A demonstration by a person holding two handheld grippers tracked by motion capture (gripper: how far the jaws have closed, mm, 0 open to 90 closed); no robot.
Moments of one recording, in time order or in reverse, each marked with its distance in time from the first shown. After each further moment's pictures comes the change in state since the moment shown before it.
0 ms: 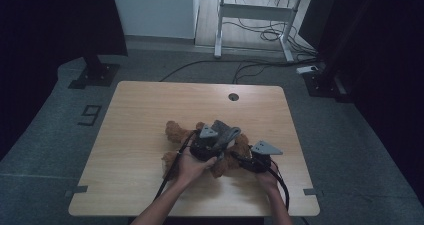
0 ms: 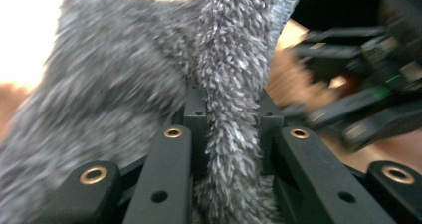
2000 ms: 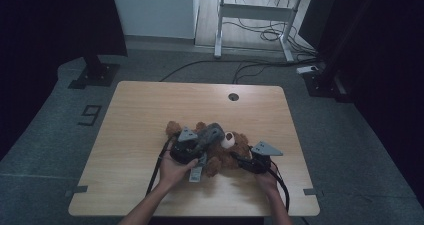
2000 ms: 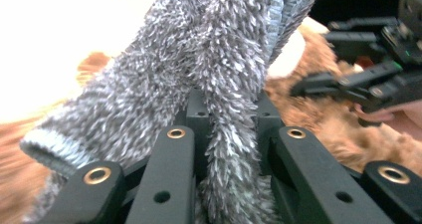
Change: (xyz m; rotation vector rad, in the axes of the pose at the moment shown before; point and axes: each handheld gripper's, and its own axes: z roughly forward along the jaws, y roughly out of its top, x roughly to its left) left arm 0.026 -0.016 -0.046 -0.041 0.048 -0.016; right arm 0.001 -0.003 0.000 -0.012 -0.002 0.015
